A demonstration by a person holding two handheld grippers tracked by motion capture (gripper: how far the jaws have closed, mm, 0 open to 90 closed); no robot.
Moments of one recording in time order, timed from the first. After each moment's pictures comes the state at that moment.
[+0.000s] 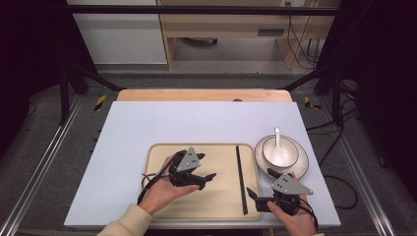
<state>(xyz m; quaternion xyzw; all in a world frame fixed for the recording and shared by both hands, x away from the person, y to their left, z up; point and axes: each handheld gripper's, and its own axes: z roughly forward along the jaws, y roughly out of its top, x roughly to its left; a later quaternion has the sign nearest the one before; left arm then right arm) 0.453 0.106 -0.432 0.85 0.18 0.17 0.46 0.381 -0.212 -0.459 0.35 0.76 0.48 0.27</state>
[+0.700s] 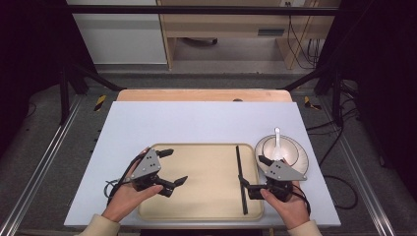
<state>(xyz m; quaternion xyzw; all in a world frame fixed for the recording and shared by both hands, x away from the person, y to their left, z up) 0.433 0.187 -0.411 0.81 0.17 0.20 0.53 0.406 -0.193 -0.428 0.31 0.76 0.51 0.27</state>
